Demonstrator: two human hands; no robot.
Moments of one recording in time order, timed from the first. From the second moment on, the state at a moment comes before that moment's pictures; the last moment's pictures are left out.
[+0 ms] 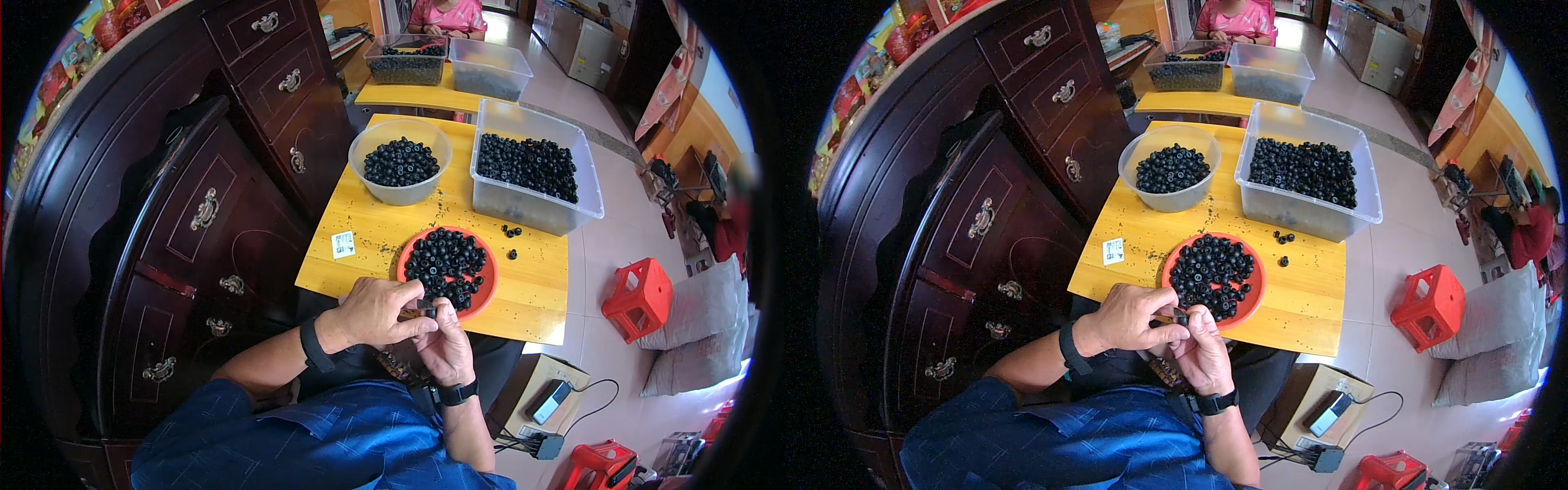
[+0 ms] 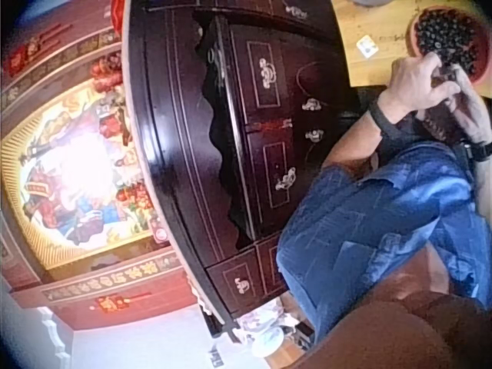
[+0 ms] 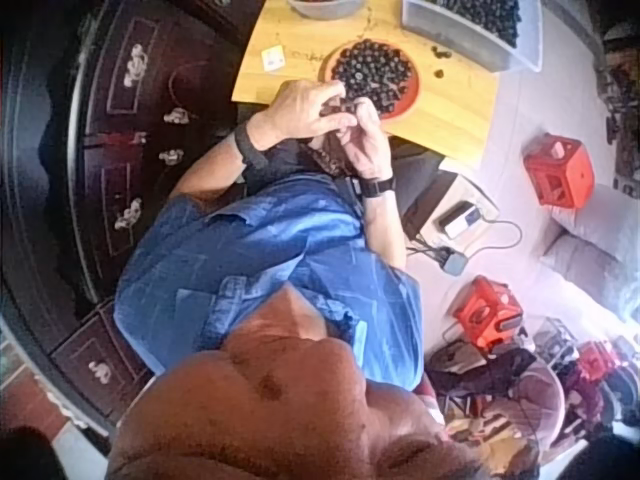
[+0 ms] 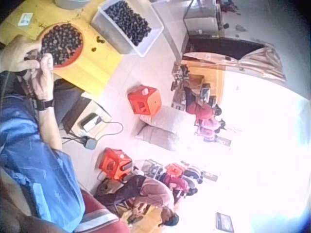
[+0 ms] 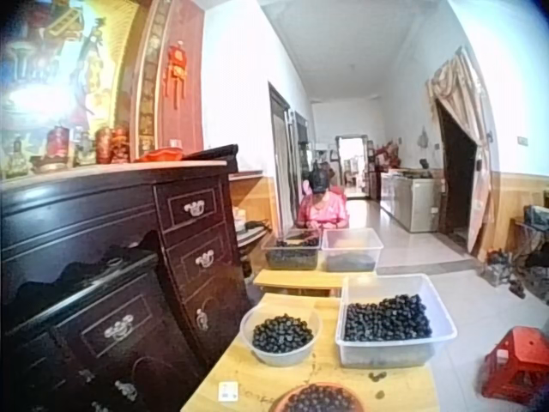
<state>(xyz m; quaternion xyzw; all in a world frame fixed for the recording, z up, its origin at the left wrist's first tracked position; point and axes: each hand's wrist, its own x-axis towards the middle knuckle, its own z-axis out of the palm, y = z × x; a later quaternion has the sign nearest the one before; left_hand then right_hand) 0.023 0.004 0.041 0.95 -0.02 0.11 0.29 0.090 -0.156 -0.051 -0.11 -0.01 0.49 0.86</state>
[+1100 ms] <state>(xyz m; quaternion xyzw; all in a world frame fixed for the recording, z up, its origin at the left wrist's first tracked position) 0.024 0.007 0.036 0.94 -0.03 0.13 0.30 0.091 -0.153 -0.048 -0.13 -0.01 0.49 0.86</state>
